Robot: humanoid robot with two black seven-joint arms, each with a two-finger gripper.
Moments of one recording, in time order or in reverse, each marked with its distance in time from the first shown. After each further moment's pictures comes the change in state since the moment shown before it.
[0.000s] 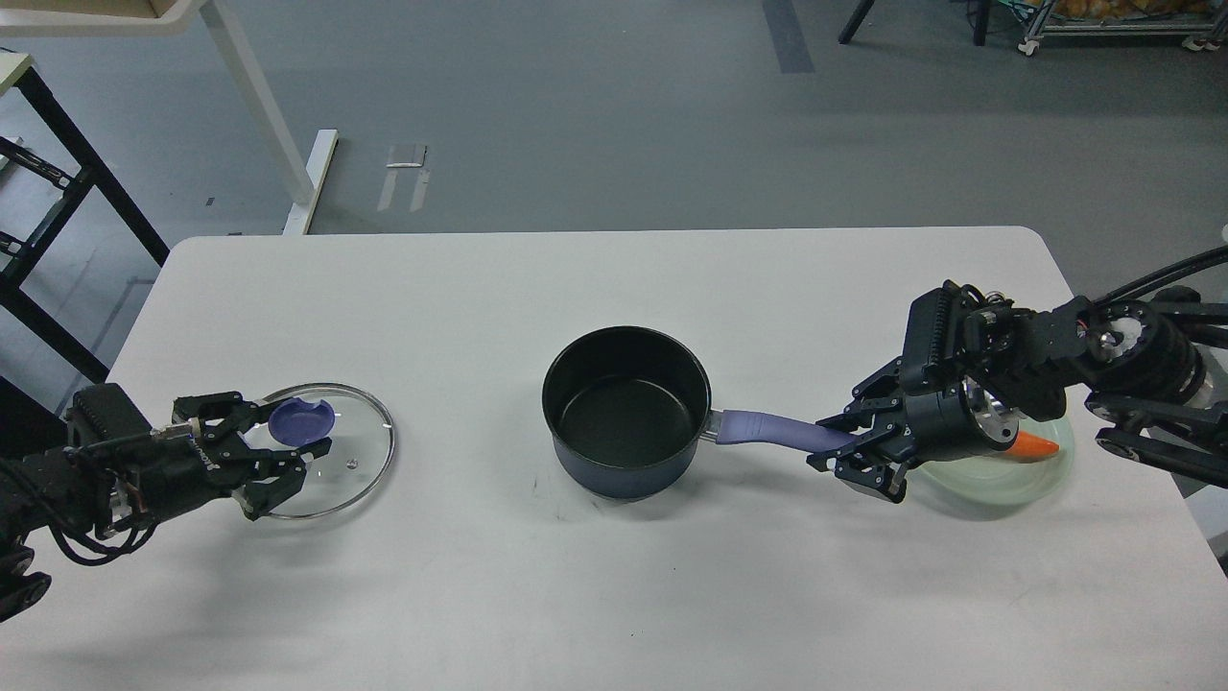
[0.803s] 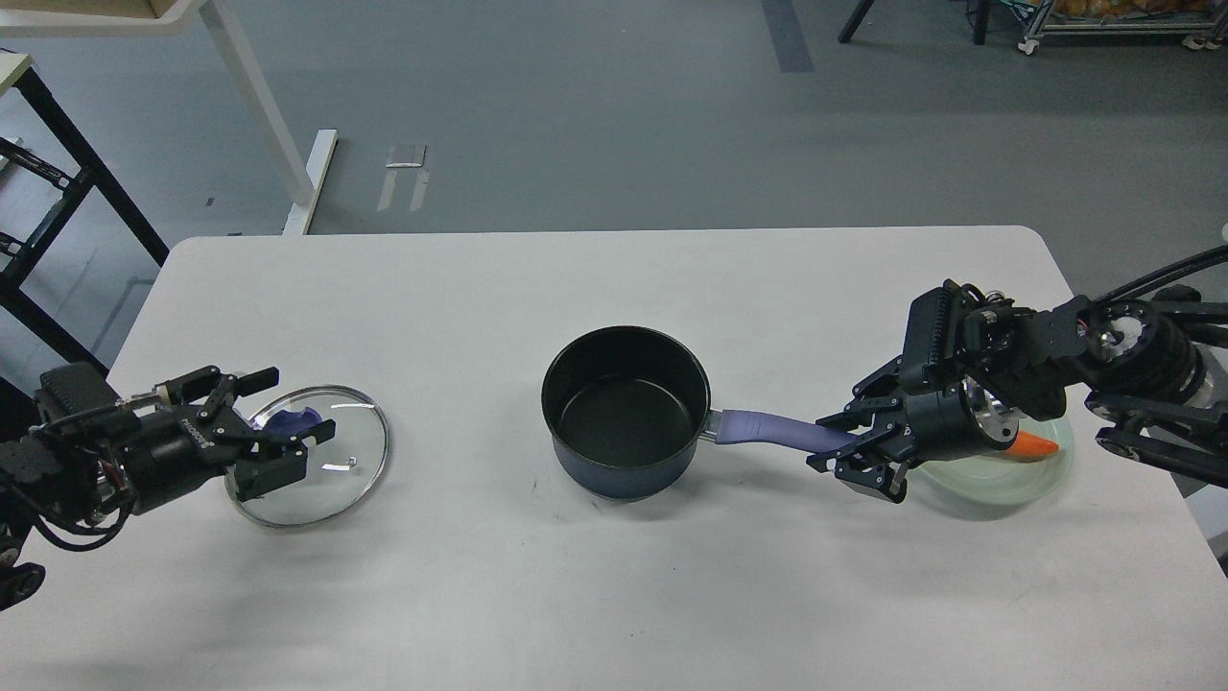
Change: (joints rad) left arm -0.051 0.177 -0.020 -0.321 -0.318 -0.084 0.000; right arm 0.001 0.000 0.000 0.000 0.000 0.000 0.000
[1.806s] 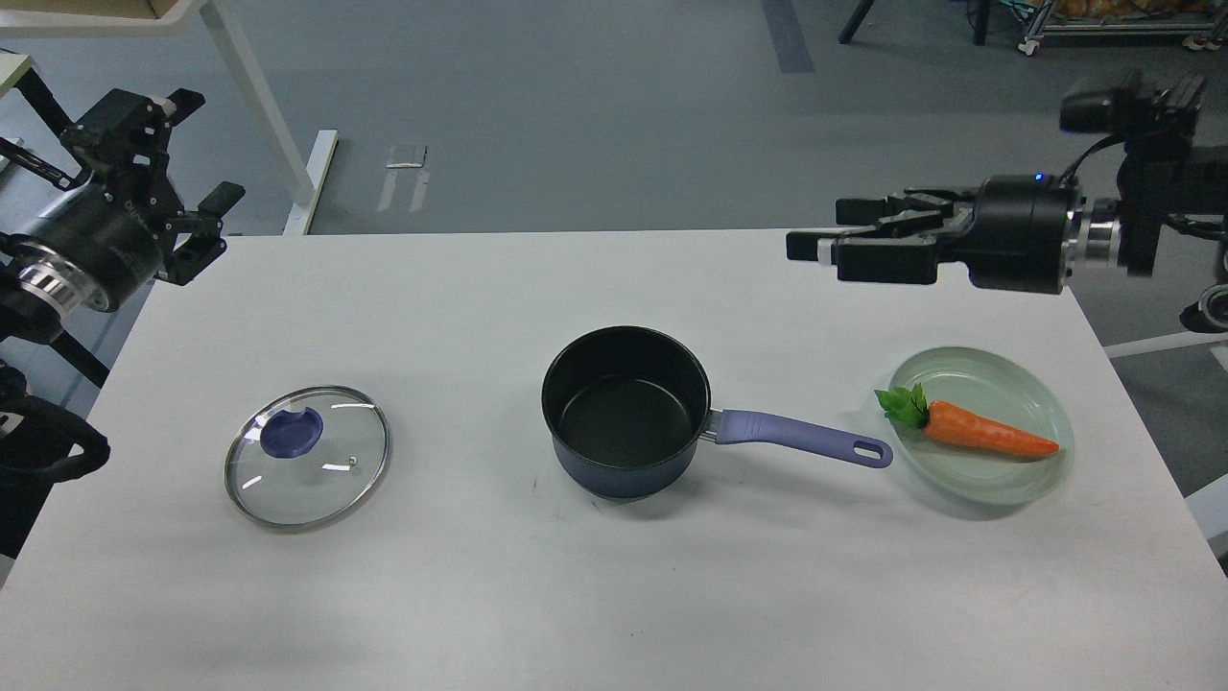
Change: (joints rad) left arm -0.165 -0.012 -0.184 -0.065 -1.569 -0.483 0.000; right arm 0.119 -0.210 0.236 0.082 0.911 -0.006 0.000
